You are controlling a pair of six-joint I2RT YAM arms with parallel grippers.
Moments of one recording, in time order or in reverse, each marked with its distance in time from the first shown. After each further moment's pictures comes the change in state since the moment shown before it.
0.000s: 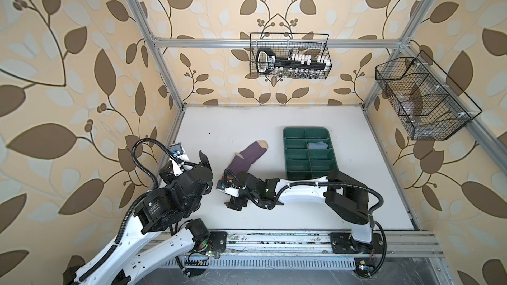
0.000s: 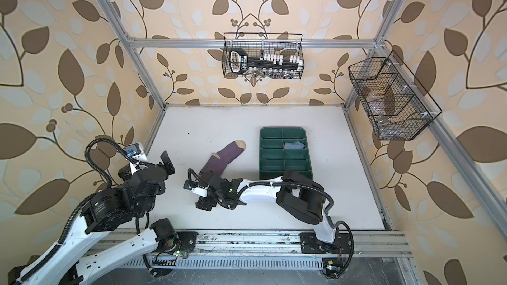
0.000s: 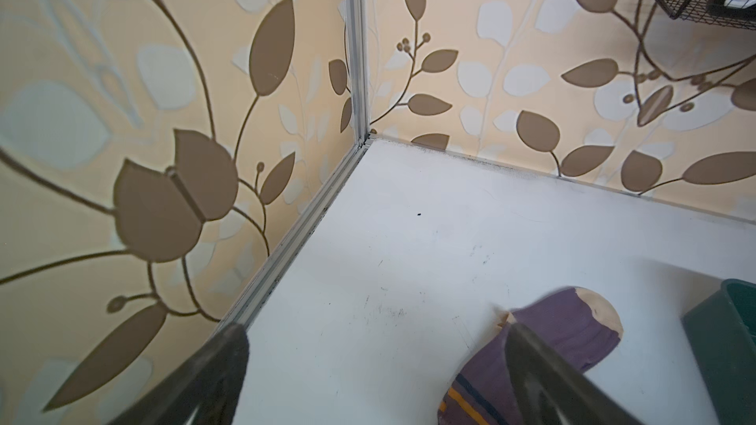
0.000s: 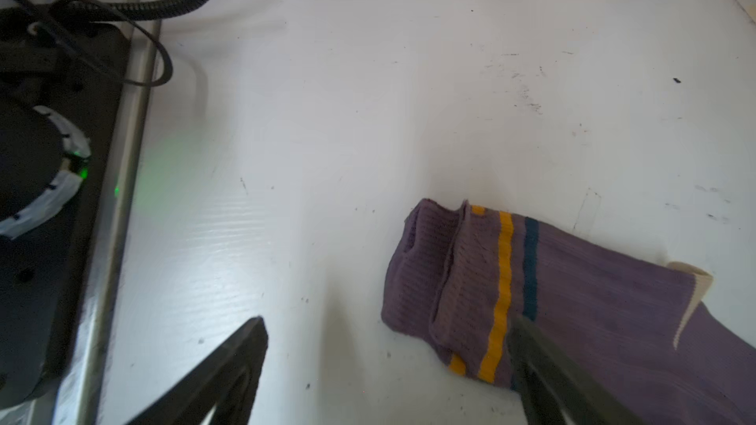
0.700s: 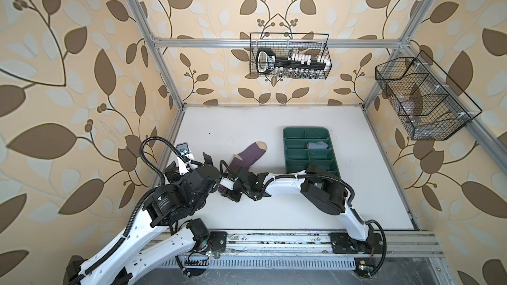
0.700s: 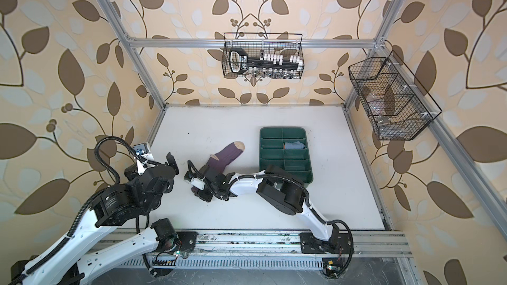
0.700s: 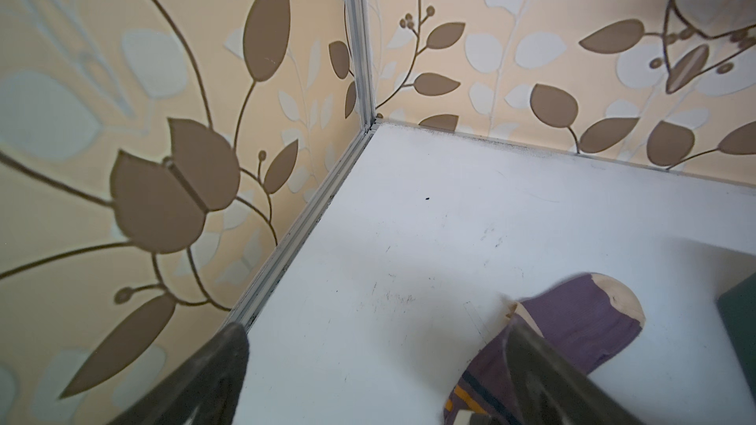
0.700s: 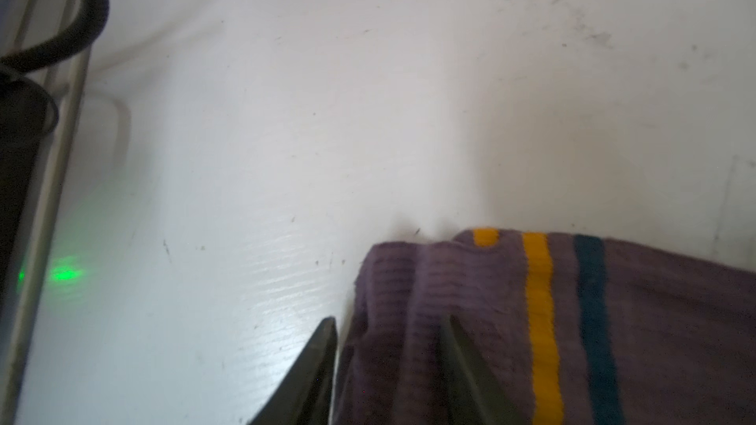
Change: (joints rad) left arm 0.000 0.055 -0.022 -0.018 0.011 -0.034; right arm -0.073 0.208 0.154 -0.002 -0.172 0.184
